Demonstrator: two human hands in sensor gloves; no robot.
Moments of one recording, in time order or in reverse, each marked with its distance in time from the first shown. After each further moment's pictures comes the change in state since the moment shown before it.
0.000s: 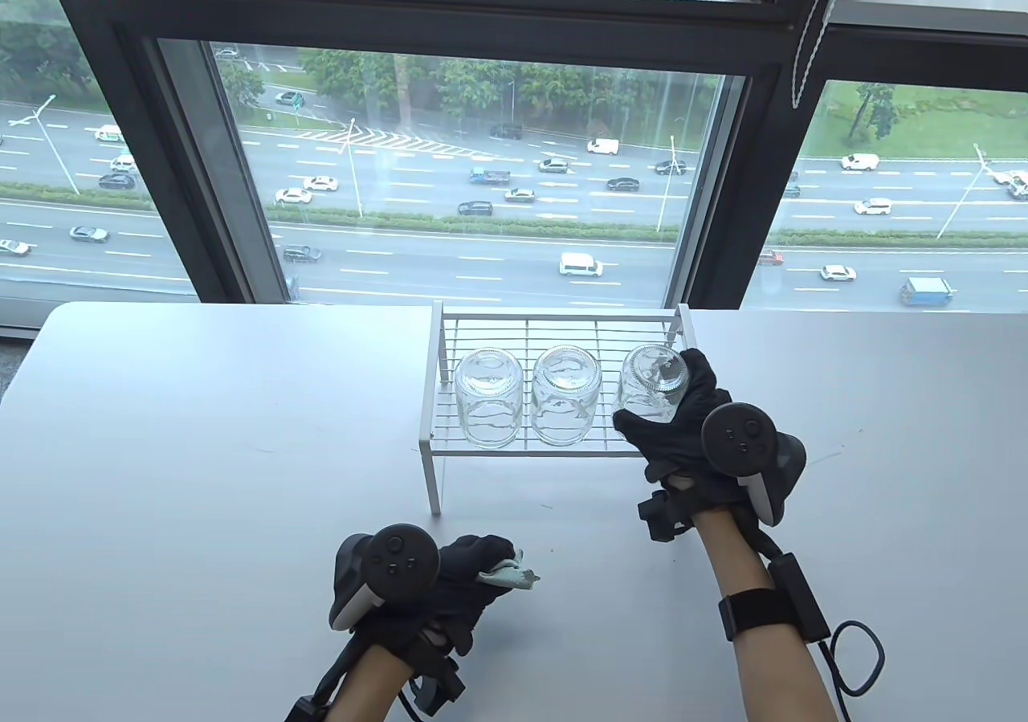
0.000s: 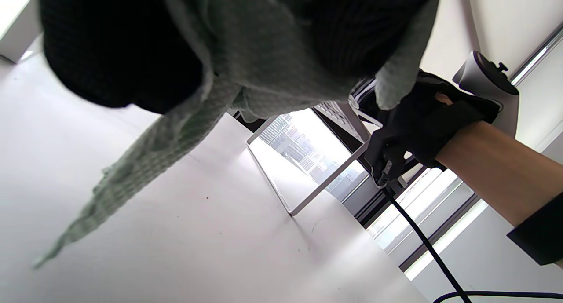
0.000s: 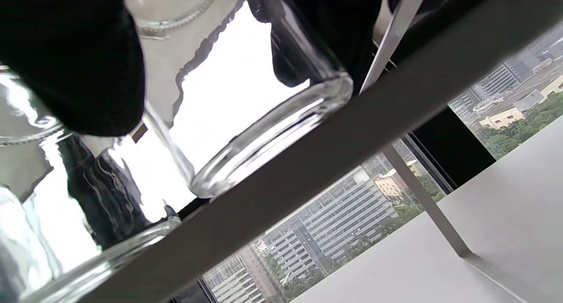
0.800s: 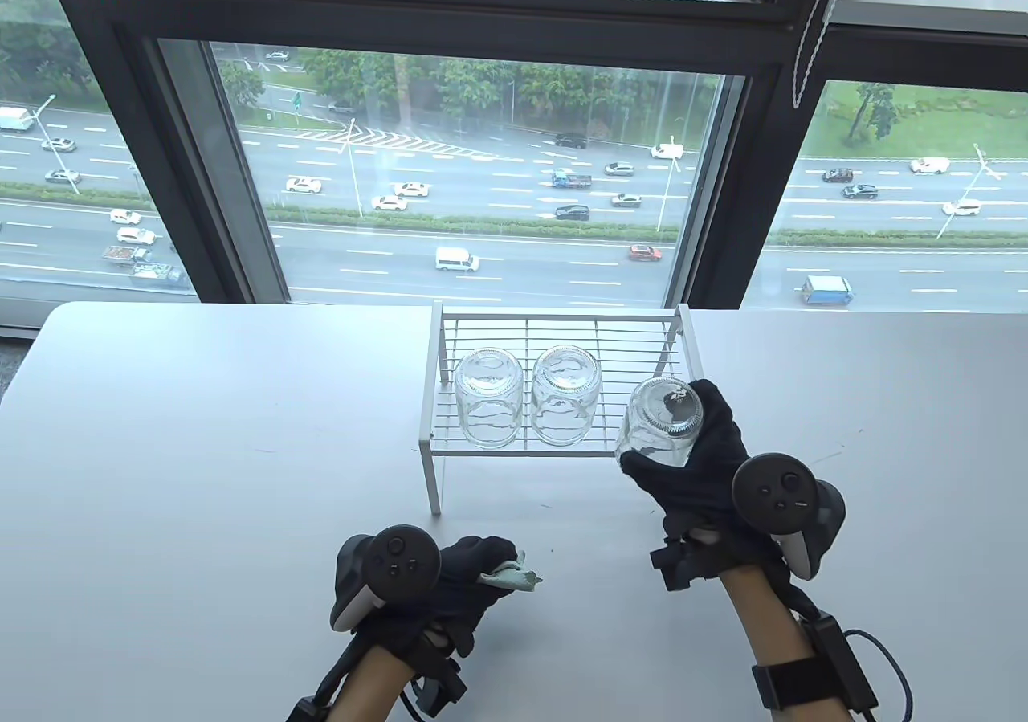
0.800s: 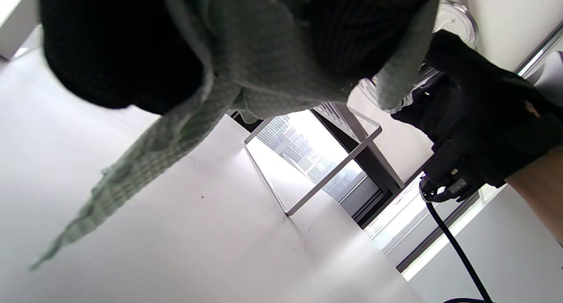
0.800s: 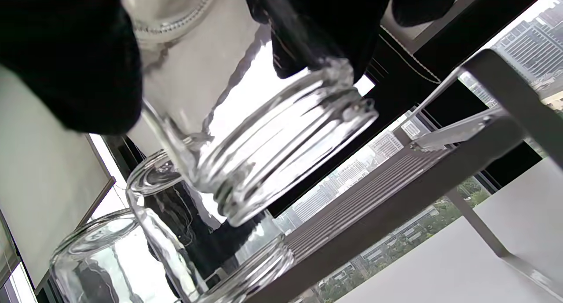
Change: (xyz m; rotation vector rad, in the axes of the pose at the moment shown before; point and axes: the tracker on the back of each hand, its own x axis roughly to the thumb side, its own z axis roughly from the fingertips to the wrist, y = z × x) left_hand 0.002 -0.001 0.000 0.001 -0.006 0.006; right_hand 0.023 -0.040 0.039 -0.021 -0.095 -0.065
